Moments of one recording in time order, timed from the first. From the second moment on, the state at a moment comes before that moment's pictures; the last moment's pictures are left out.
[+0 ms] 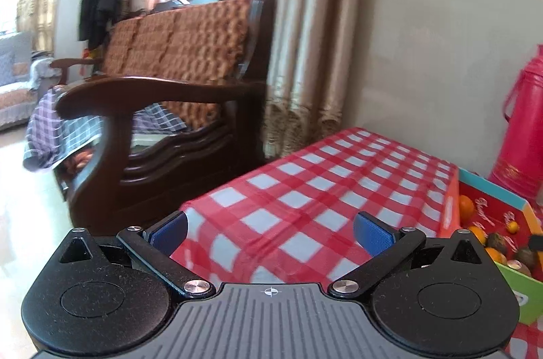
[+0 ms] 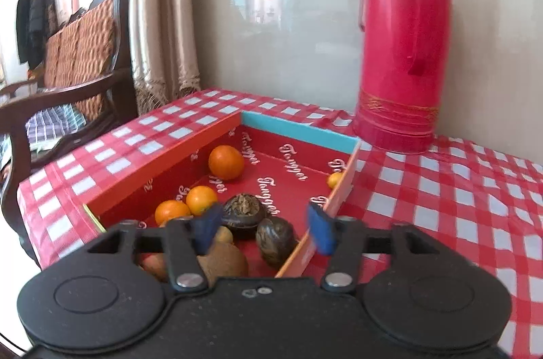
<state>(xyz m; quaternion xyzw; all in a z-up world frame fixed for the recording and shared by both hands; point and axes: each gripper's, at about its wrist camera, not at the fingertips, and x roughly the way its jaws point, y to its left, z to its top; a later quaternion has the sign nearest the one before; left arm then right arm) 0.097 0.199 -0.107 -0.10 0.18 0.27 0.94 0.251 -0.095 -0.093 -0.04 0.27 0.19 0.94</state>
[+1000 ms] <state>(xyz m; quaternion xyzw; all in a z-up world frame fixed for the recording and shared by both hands) 0.011 0.037 -0.011 0.01 0.19 0.08 0.98 0.034 -0.171 -0.002 0.04 0.23 0.02 0.97</state>
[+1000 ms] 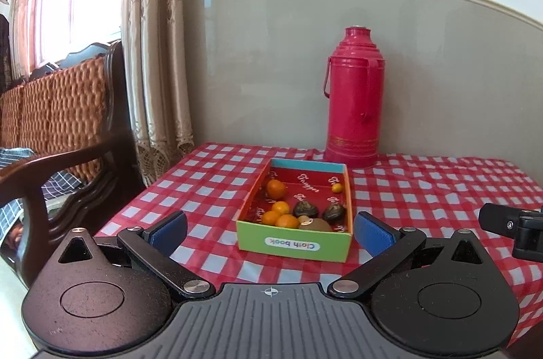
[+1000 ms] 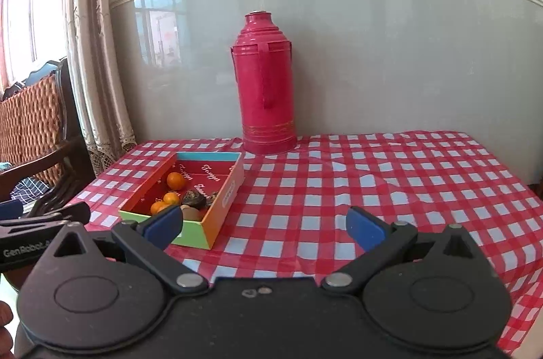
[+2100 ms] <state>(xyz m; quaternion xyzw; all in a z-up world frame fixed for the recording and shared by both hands) 0.018 0.039 -0.009 0.02 0.19 0.07 0.98 0.040 -0.154 -0.008 0.03 0.24 0.05 0.97</state>
